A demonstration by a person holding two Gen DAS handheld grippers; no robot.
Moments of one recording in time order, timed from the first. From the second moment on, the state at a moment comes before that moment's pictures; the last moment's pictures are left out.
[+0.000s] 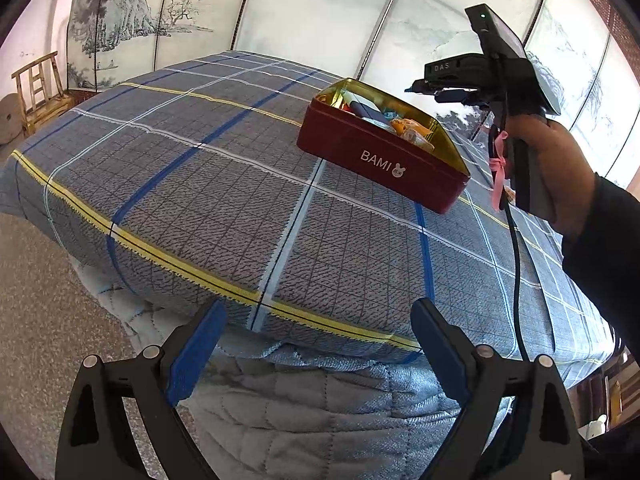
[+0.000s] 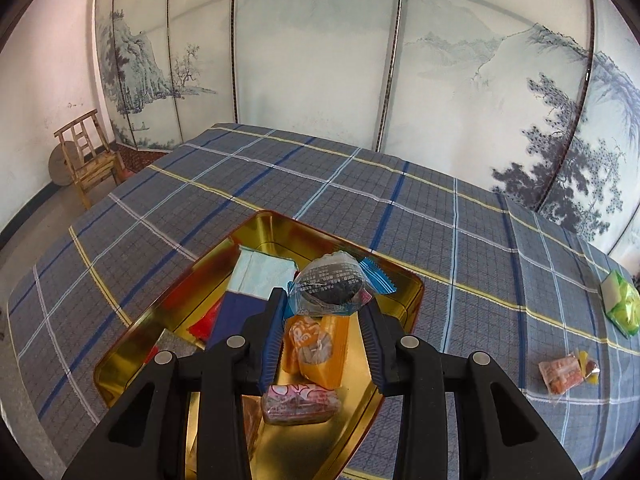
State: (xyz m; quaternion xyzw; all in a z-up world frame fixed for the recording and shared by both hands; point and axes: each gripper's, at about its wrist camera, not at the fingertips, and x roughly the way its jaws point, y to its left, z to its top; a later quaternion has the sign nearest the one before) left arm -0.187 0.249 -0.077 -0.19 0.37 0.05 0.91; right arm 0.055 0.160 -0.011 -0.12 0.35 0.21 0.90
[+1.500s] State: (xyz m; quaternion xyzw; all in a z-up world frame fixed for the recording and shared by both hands) left arm -0.172 0.209 -0.074 -0.11 0.40 0.06 0.91; right arm -0.052 0.082 -0.021 -0.08 0.27 0.33 0.90
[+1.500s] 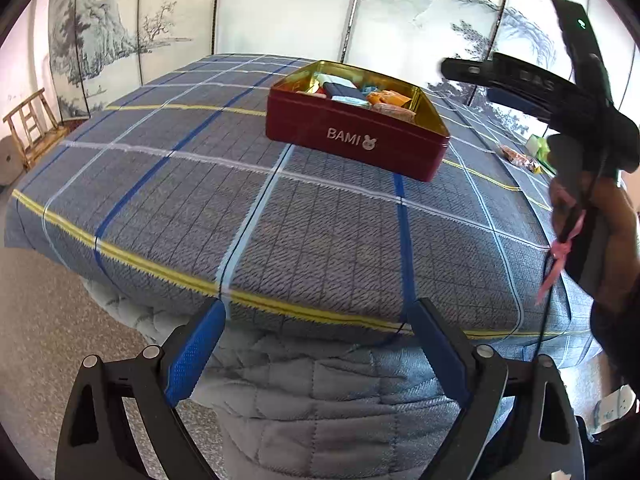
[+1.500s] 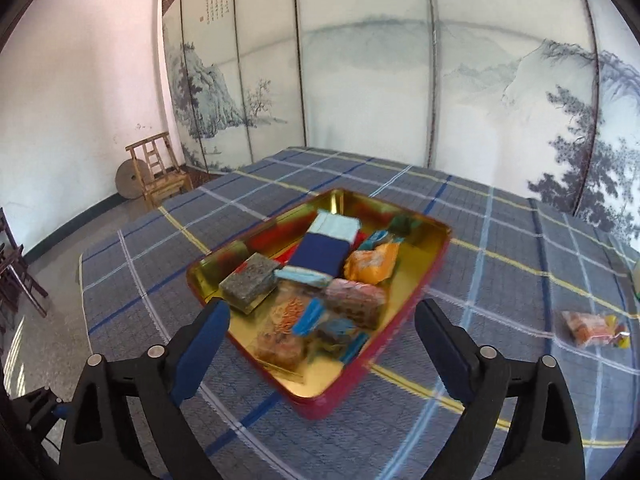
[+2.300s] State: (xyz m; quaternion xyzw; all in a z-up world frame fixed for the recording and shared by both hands) left arm 0.125 -0.060 -0.006 0.16 0.38 -0.27 0.87; right arm 0.054 -0.378 -0.084 0.30 0.30 0.02 0.91
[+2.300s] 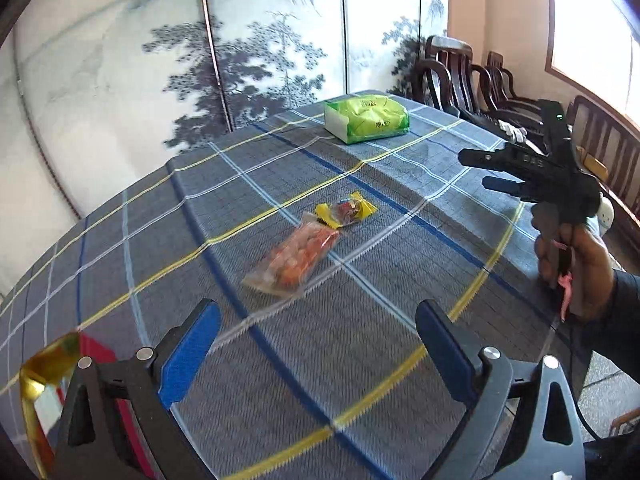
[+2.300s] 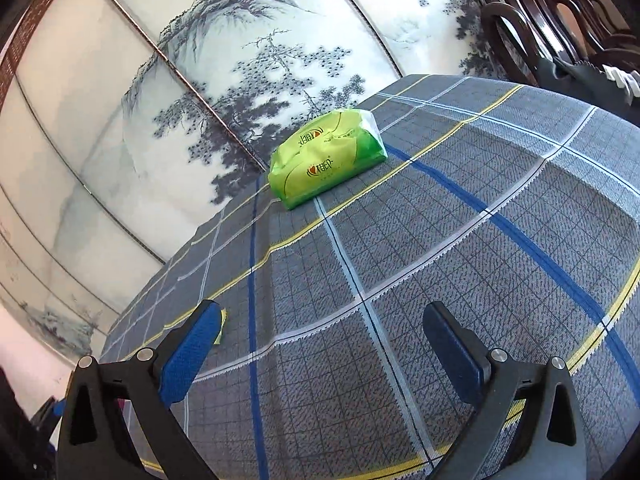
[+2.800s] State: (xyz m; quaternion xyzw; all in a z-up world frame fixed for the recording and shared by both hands) left arm 0.219 -0.103 -0.063 0.21 0.46 -0.34 0.79; right arm 0.055 -0.371 -0.082 0.28 0.30 0.01 0.91
